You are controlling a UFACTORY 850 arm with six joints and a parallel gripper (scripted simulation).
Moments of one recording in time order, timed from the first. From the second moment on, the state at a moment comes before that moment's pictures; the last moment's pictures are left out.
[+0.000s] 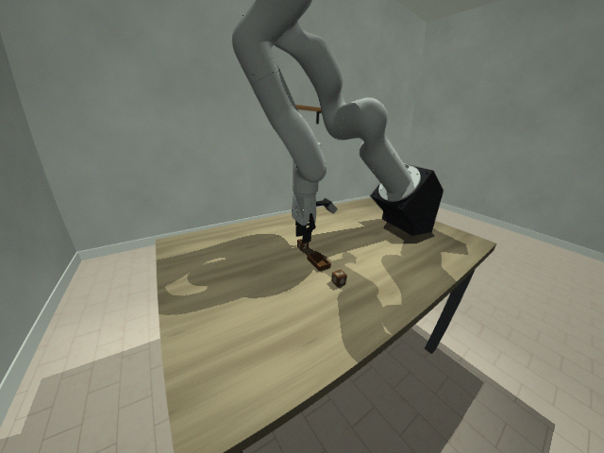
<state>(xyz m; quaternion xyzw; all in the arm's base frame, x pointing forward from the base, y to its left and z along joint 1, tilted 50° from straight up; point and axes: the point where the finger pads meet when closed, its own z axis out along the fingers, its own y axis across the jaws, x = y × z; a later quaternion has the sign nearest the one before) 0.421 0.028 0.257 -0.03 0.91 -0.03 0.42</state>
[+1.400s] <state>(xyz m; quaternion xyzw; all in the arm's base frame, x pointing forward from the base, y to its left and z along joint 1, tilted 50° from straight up) 0.441 0.027 0.239 -0.03 0.91 -0.03 0.42</state>
